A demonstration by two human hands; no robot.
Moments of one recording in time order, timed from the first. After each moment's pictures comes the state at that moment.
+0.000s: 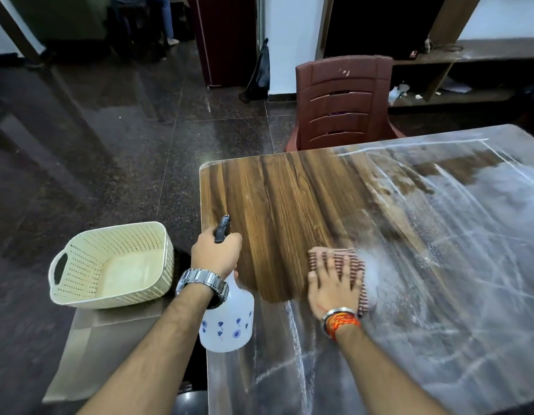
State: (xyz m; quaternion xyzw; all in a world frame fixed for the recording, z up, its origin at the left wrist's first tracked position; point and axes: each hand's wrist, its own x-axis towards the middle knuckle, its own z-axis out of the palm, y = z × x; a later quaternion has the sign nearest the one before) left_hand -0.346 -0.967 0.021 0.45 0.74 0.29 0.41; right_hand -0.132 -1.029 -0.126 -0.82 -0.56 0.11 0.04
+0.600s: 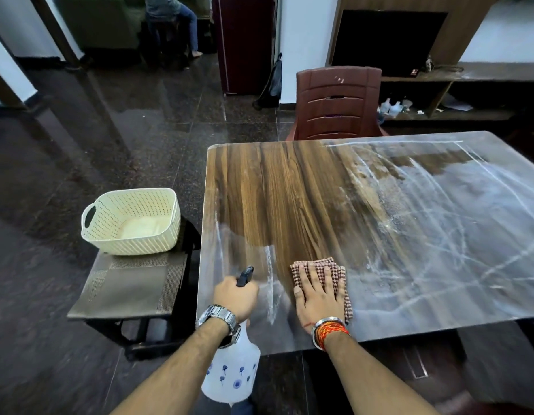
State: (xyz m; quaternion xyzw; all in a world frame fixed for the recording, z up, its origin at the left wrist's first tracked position) left_hand -0.304 -1.179 -0.023 0.47 0.75 0.19 0.42; right_hand -0.112 -1.190 -0.123 -0.75 -0.65 0.13 0.01
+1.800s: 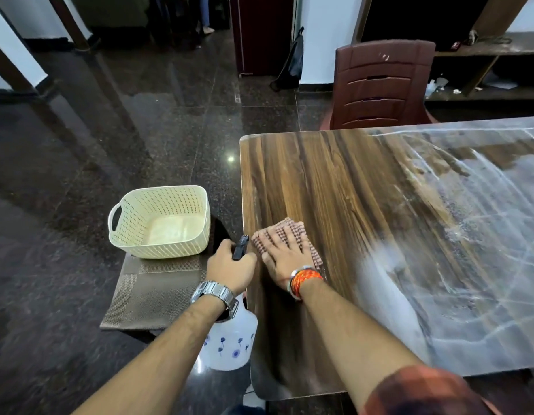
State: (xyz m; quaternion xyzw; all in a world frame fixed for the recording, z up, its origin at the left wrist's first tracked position) left_hand -0.416 -1.078 -0.017 0.46 0.76 0.23 0.40; right_hand -0.267 -1.038 -0.127 -0.61 -0.78 0.12 0.00
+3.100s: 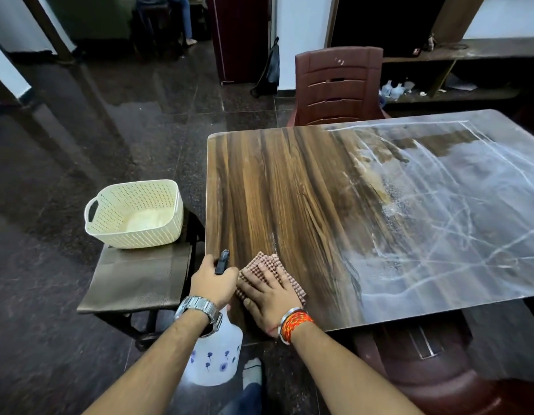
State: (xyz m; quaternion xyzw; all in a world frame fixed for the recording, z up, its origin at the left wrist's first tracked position) left_hand -0.346 -1.180 -0.008 0.44 0.77 0.23 0.39; right_hand -0.199 -1.194 -0.124 -0.53 -0.84 0.14 0.01
